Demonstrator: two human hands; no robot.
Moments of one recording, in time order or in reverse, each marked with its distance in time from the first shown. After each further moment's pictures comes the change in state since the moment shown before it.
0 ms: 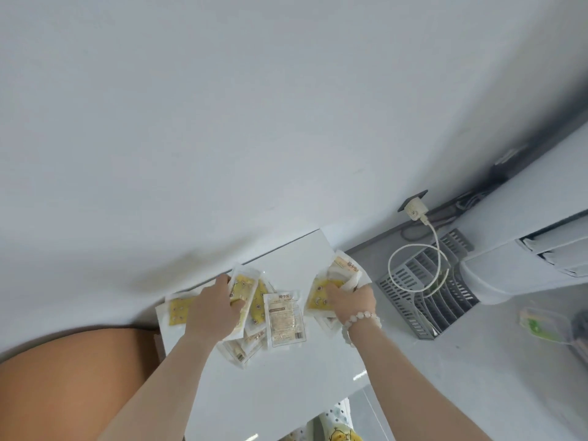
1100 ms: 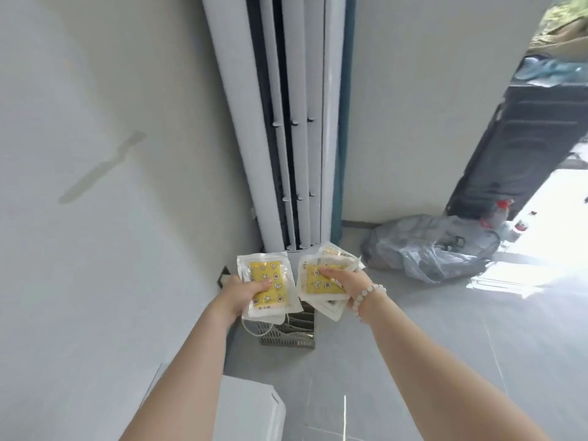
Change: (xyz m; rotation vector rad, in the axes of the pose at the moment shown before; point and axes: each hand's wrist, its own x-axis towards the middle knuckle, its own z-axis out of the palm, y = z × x) left_hand -0.195 0.354 -0.037 -0.514 -0.782 0.533; right_hand -0.194 0.092 -0.339 1.040 0.299 -0.205
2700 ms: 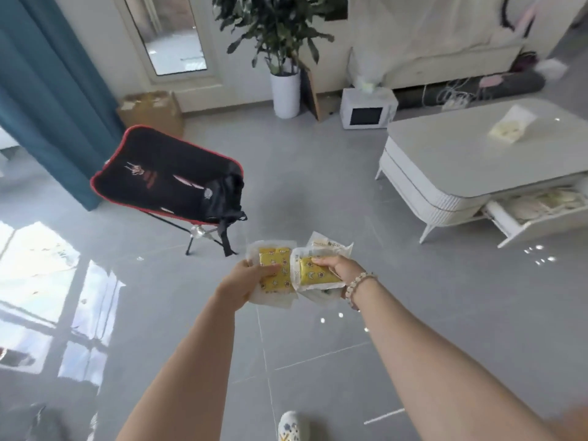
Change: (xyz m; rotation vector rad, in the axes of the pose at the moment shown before) left_hand -0.273 -0.082 0.847 1.103 -1.684 0.022; right_hand -0.391 0.179 -0.605 1.152 1.458 -0.208
